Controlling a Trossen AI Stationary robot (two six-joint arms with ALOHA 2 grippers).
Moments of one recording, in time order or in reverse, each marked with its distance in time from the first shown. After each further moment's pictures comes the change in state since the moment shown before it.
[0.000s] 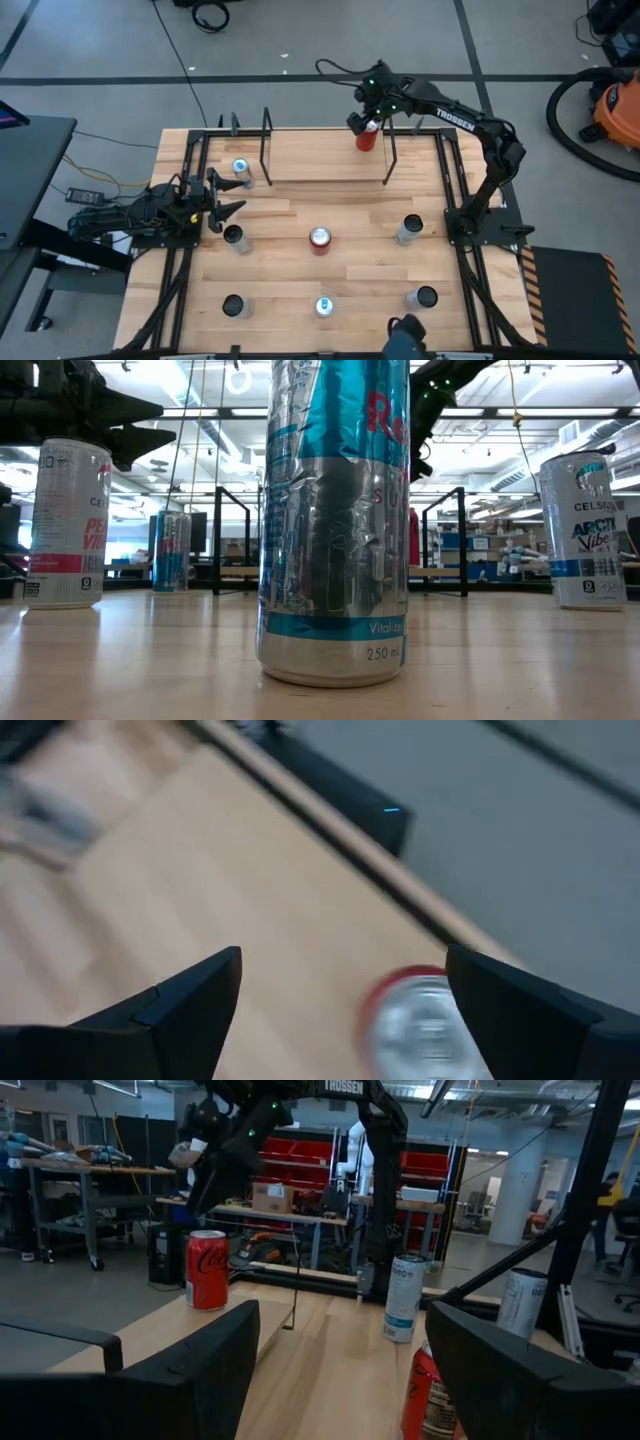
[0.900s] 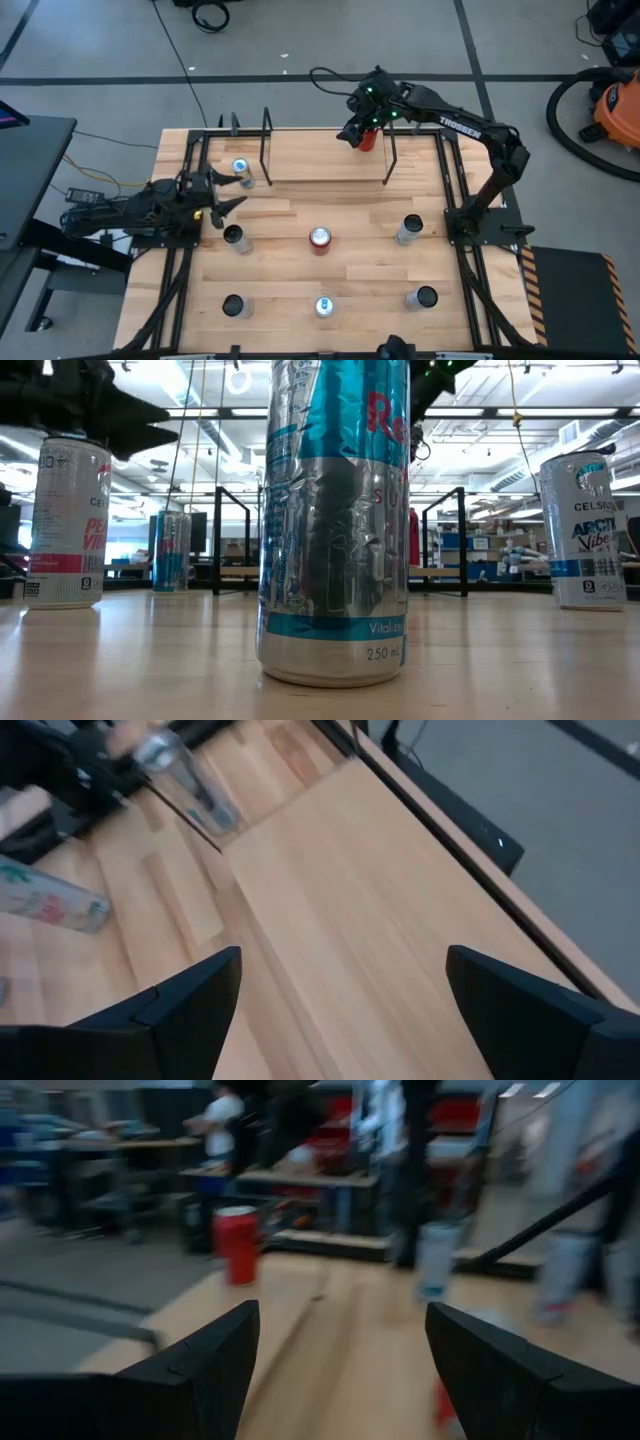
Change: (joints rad) left arm 0.000 0.127 0.151 -0.171 -0.094 0.071; right arm 0.106 -0.057 0.000 0.039 -0.137 -0.035
